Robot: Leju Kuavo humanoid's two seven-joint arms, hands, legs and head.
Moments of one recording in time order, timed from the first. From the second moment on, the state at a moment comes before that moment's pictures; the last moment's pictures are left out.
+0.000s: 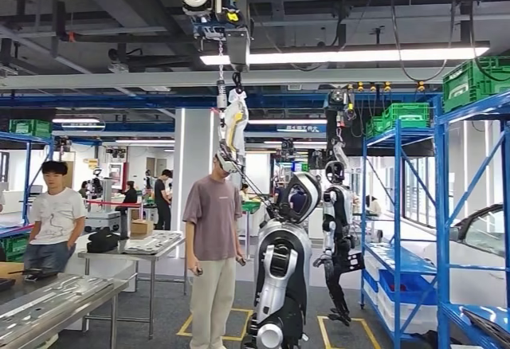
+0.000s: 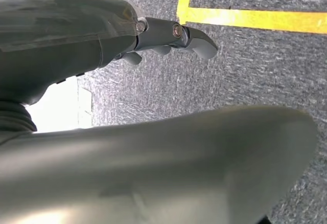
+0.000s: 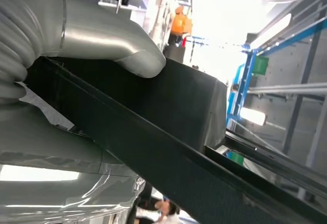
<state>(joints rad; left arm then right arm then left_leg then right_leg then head) -0.06 -0.04 1.20 -0.24 -1.05 0.02 -0.11 -0.25 0.00 0.77 -1.64 -0.06 0.49 -0.59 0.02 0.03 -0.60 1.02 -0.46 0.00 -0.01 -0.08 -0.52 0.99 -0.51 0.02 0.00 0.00</state>
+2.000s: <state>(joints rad) -0.07 0.01 1.26 -0.24 -1.05 0.01 -0.12 -0.20 0.01 0.75 -1.63 -0.06 0.49 -0.62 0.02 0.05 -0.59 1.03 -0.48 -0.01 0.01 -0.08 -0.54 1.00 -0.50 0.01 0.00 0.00</state>
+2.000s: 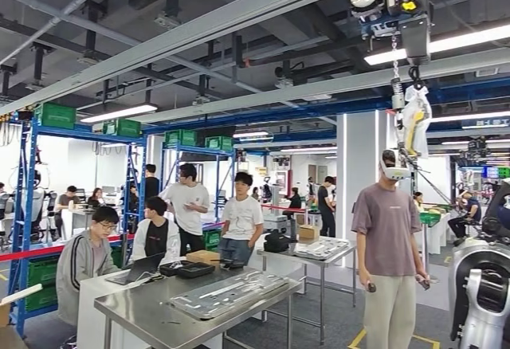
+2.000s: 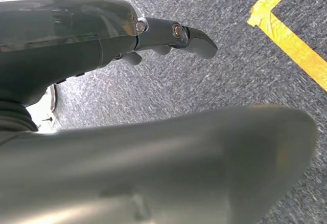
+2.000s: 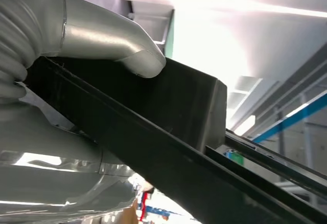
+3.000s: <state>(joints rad) -0.06 -0.01 1.26 -0.24 -1.07 -0.01 -0.13 -0.21 0.00 0.74 -1.63 -0.07 0.49 -0.61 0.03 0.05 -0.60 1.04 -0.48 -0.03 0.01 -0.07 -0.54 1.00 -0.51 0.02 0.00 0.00</state>
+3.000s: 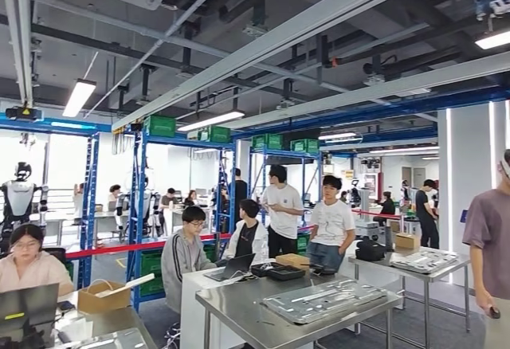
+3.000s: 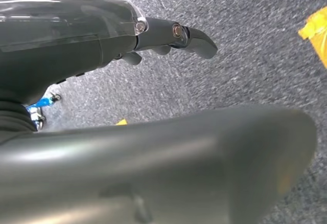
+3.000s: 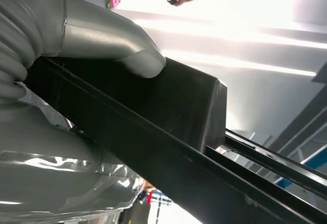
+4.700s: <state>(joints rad) -0.06 -0.03 1.26 -0.24 -1.09 -0.05 -0.15 -0.20 -0.02 0.73 -1.64 -0.08 0.49 -0.60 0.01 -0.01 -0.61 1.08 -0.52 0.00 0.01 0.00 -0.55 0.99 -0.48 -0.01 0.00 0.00</state>
